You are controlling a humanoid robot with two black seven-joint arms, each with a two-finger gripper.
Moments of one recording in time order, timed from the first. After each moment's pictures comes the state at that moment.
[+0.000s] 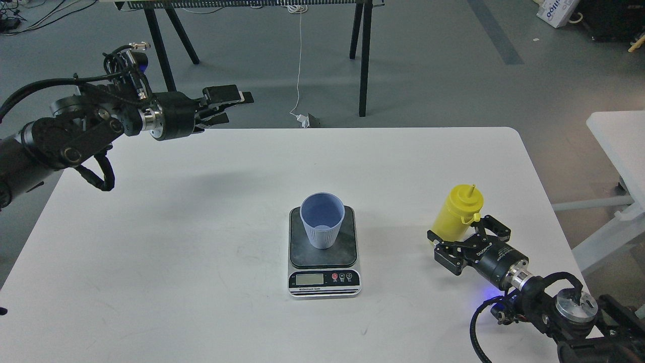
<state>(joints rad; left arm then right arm) -1.18 0.41 0.03 -0.55 0.83 -0.49 -0.49 0.18 -0.24 1.16 0.83 0.50 0.33 -0.49</state>
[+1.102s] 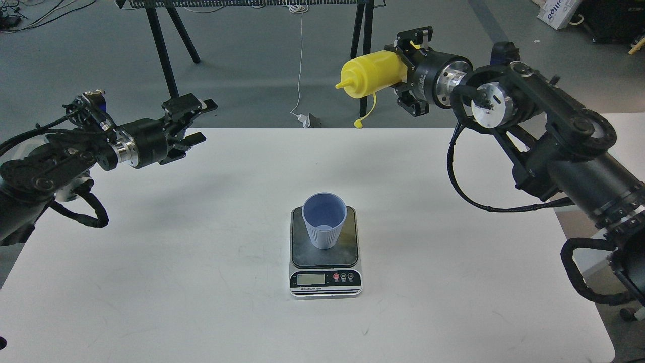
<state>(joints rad) -0.95 0.47 -0.15 -0.55 0.59 -0.49 -0.49 1.06 -0.20 0.71 1.05 -0.67 -0.07 -0.49</state>
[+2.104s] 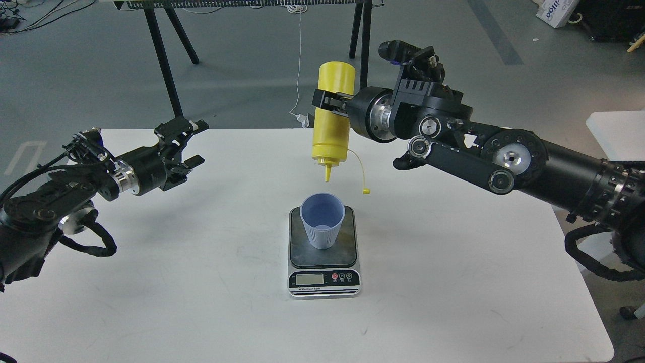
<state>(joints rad) -0.82 0.46 -0.28 -0.55 0.58 -0.49 -0.49 1.22 -0.16 0.26 1.15 -1.08 0.08 -0.49</state>
